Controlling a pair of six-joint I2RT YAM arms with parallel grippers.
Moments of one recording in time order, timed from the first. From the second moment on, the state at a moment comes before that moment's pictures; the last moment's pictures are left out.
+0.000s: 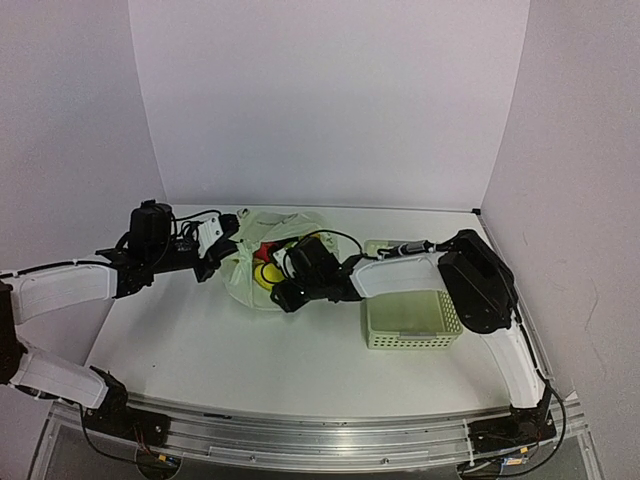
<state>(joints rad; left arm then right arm) -0.46 1.24 0.73 0.16 0.43 0.67 0.94 2.33 1.70 -0.09 0.02 0.14</state>
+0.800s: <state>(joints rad) -0.44 1.25 0.72 0.24 0.39 0.62 0.90 2.50 2.05 -0.13 0.00 0.16</state>
